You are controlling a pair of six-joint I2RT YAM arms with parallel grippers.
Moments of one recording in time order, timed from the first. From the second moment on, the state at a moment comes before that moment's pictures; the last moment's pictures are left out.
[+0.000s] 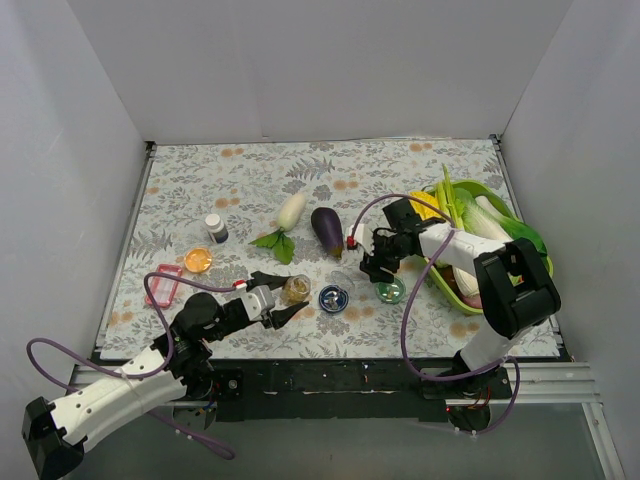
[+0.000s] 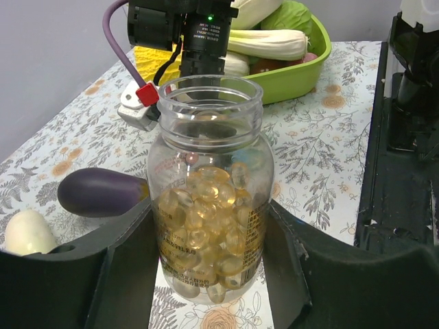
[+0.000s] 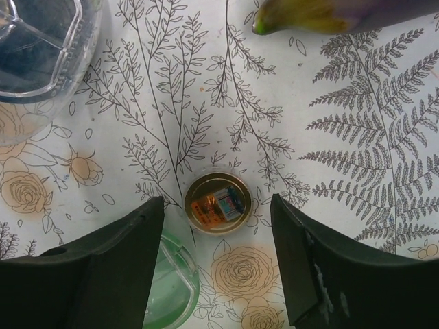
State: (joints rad) left arm -0.90 0.43 0.24 0.28 0.25 0.19; right arm 0.48 1.65 0.95 -0.44 -0.50 -0.89
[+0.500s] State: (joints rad) left arm -0.90 0.44 0.24 0.25 0.26 0.18; right arm 0.51 1.70 0.97 -0.43 -0.46 -0.84
